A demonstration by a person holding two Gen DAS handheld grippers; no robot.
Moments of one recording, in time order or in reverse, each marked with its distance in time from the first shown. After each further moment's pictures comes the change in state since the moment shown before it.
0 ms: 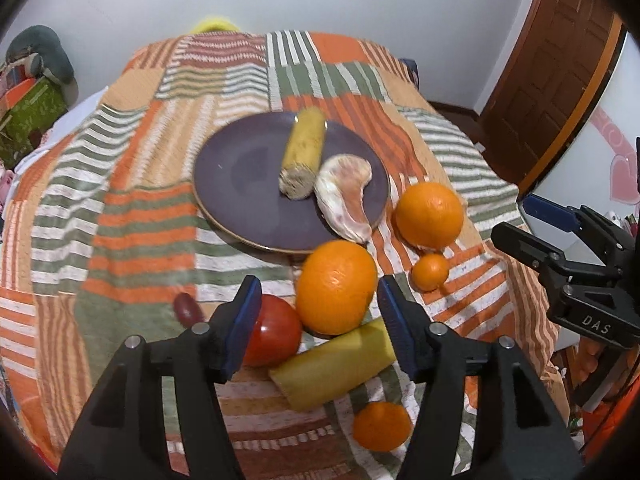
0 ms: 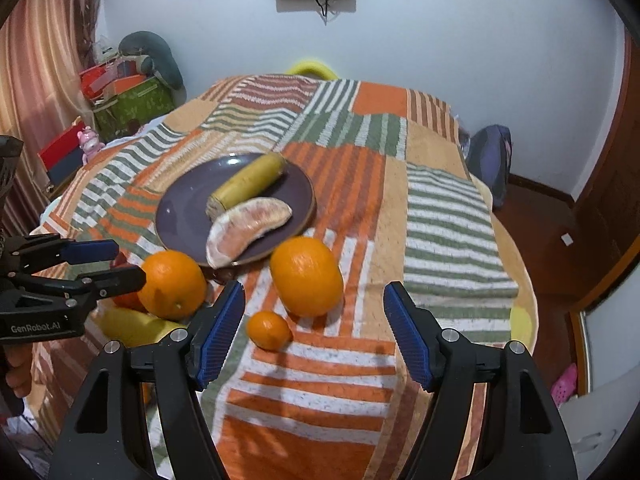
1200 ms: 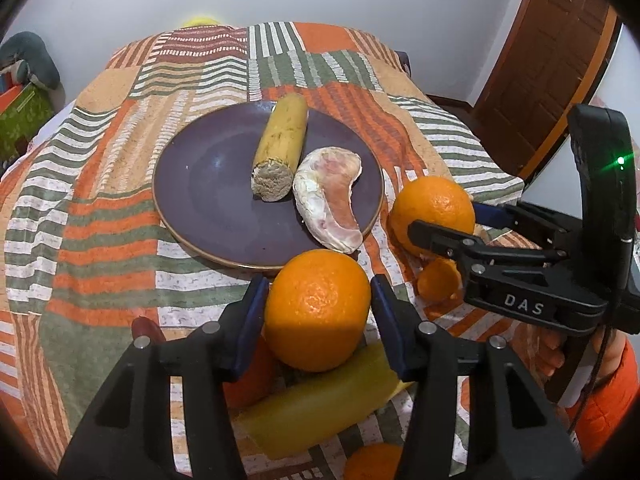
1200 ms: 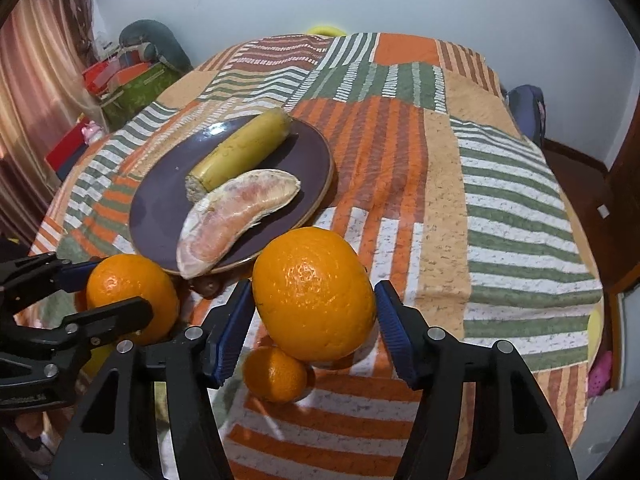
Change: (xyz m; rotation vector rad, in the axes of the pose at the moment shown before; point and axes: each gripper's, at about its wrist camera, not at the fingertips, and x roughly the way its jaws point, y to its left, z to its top) left arm 0.031 -0.011 0.007 0.032 -0.003 -0.014; right arm 0.068 -0.004 0.002 0.060 0.105 0.137
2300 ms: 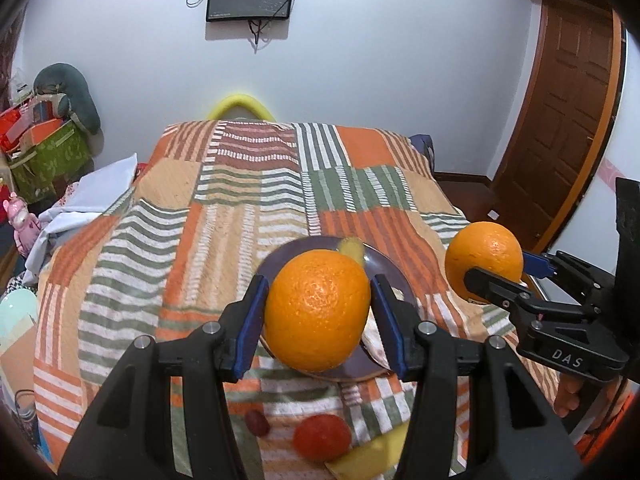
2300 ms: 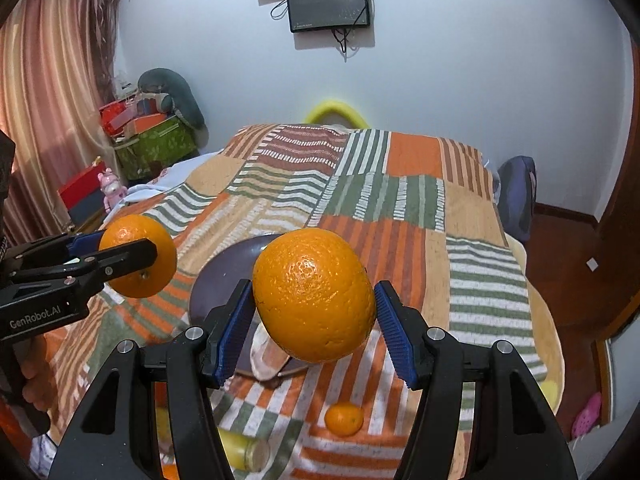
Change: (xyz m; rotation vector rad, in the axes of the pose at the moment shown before) left arm -0.081 0.046 0.062 -0.045 -0.277 0.088; right arm -0.057 0.038 0.059 -0.062 -0.236 -0.040
